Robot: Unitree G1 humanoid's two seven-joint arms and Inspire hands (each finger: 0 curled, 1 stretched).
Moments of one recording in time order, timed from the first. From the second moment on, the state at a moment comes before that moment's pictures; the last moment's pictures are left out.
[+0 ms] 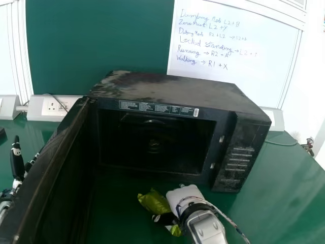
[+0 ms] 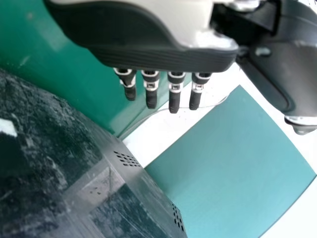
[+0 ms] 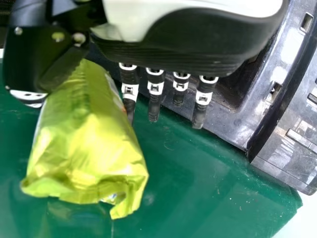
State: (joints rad) left arm 0.01 0.27 0.60 -0.29 -1.11 0.70 0.17; right arm -0.22 -0.28 0.44 -0.35 -1.61 0.10 1.05
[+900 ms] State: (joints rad) left arm 0.01 0.27 0.60 -0.29 -1.11 0.70 0.18; right arm -0.23 -0.32 0.47 -0.34 -1.58 0.11 1.09
